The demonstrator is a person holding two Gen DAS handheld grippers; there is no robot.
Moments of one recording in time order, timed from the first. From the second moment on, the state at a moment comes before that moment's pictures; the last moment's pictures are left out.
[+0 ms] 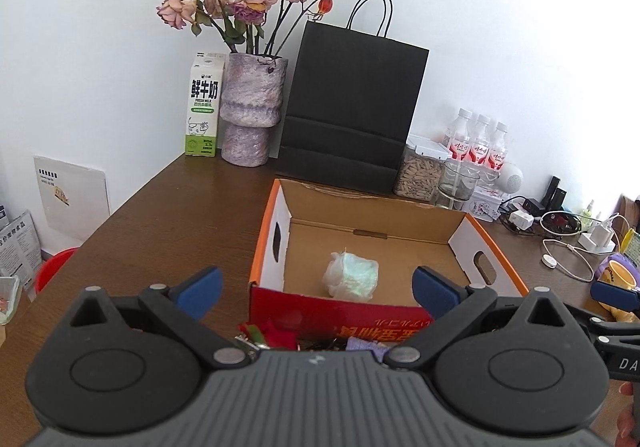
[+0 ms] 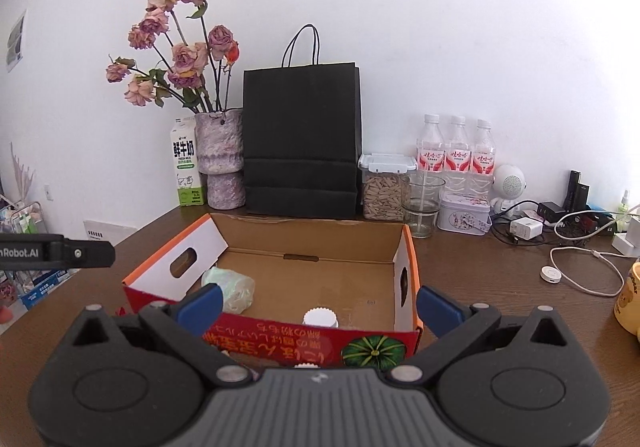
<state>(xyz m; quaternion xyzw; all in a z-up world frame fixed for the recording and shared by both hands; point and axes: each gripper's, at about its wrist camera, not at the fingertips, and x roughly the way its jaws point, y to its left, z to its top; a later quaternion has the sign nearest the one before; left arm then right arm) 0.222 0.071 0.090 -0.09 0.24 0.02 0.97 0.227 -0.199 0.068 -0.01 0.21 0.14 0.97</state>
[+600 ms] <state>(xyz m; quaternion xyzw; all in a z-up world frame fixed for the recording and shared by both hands) 0.157 0.108 0.050 -0.09 0.25 0.06 0.96 0.163 -0.205 0.021 -0.03 0.26 0.13 0.95</state>
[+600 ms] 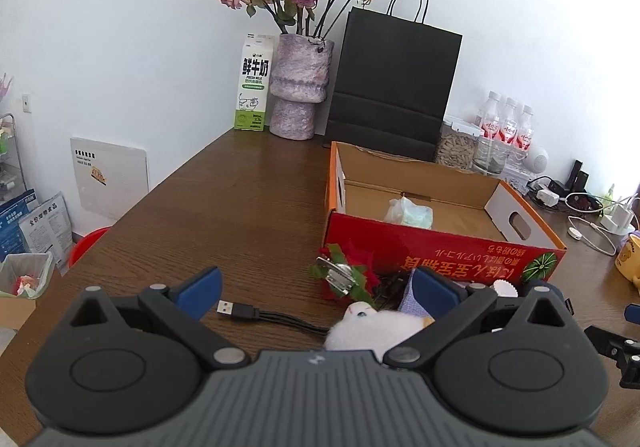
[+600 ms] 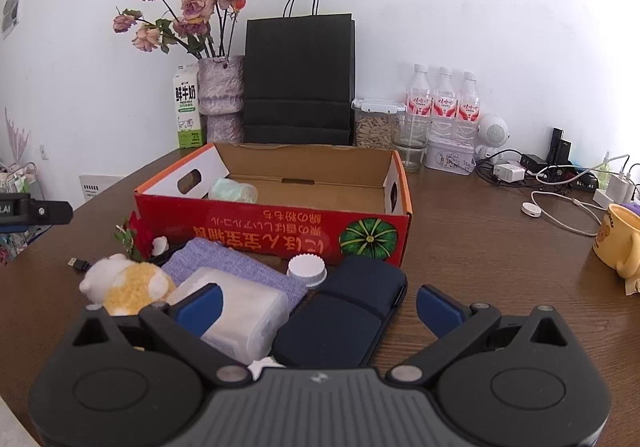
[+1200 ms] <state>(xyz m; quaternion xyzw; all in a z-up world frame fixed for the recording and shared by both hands) 0.120 0.093 0.020 -0.10 0.26 0.04 0.96 0.128 -0.209 -0.015 -0.03 0.28 0.15 0.95</state>
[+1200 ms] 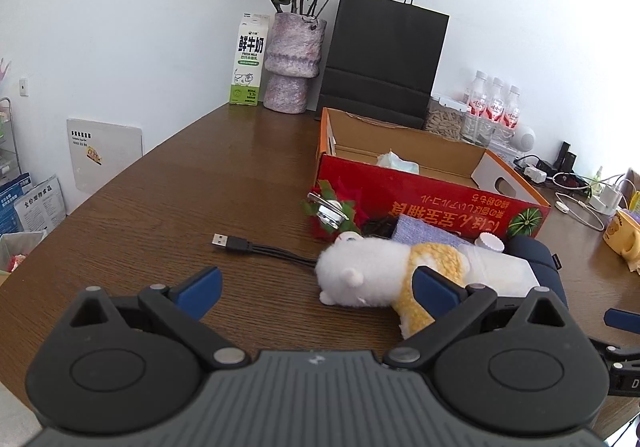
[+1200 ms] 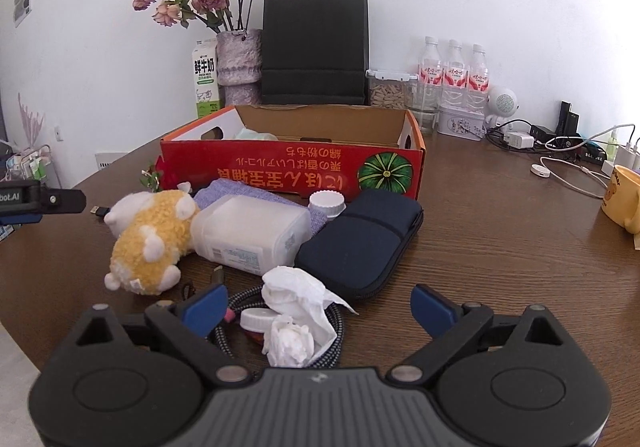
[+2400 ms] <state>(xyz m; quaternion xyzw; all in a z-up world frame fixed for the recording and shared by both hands) 0.163 0.023 0.000 -0.04 0.32 -0.01 0.95 0.134 -0.220 -0.006 0.01 0.25 0.18 0.95</state>
